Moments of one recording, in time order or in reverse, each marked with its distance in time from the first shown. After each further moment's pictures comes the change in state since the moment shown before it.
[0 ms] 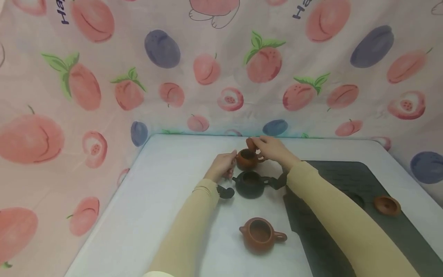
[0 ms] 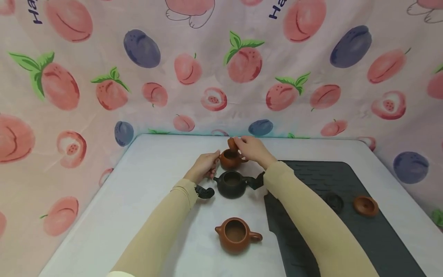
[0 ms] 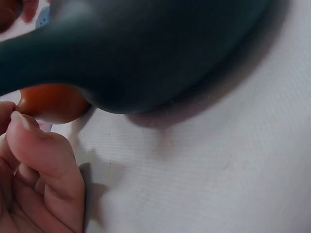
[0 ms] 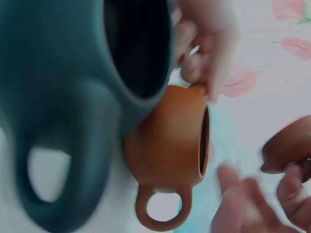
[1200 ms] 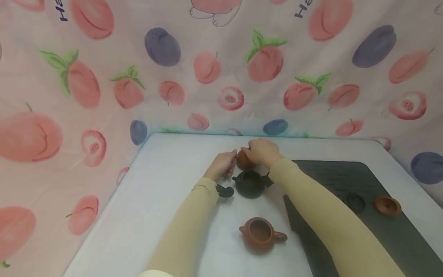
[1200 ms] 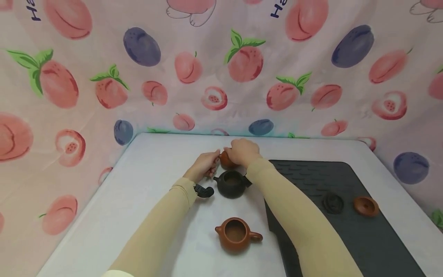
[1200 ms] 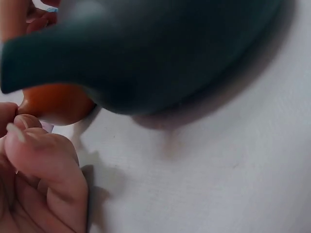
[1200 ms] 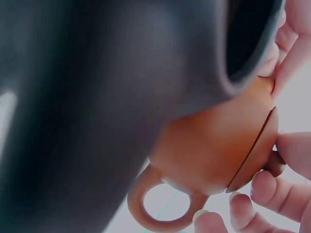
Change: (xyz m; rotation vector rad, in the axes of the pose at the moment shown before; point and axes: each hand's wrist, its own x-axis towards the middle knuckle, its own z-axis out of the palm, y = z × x) left_hand 0.002 0.003 -0.002 0.072 -0.035 0.004; right_hand 0.019 -0.022 0.027 -0.702 0.019 0.005
